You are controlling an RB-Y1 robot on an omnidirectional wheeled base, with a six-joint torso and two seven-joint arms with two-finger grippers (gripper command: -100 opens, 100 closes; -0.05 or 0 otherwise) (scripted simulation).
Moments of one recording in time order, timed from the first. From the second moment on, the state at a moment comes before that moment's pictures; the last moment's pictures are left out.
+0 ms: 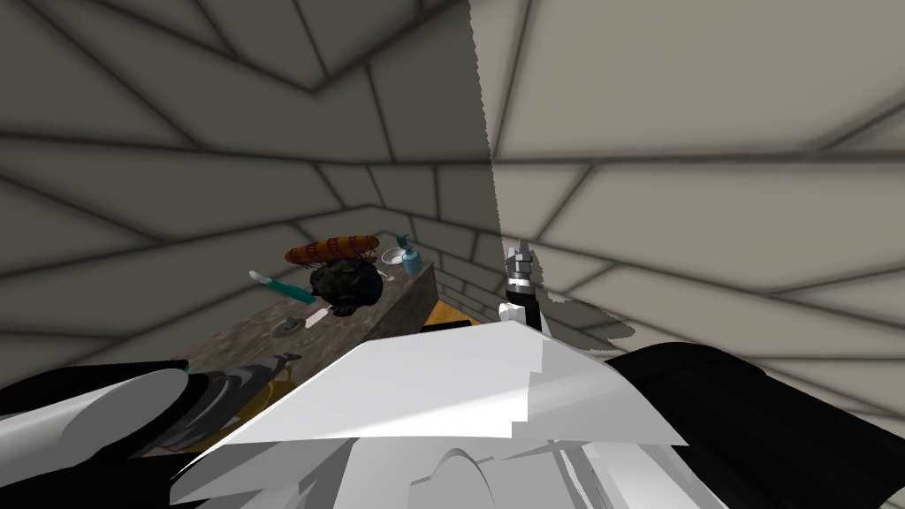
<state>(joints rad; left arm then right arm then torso) 0.68 0.54 0.80 -2.30 0.73 1.81 -0.73 0.52 0.05 -0.05 -2.26 -0.02 -0.38 0.13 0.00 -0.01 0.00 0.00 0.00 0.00</state>
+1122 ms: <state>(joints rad) 0.68 0.54 0.79 -2.27 0.73 1.82 -0.75 0.52 0.05 -0.05 -2.26 -0.02 -0.38 0.13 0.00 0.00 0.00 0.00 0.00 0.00</state>
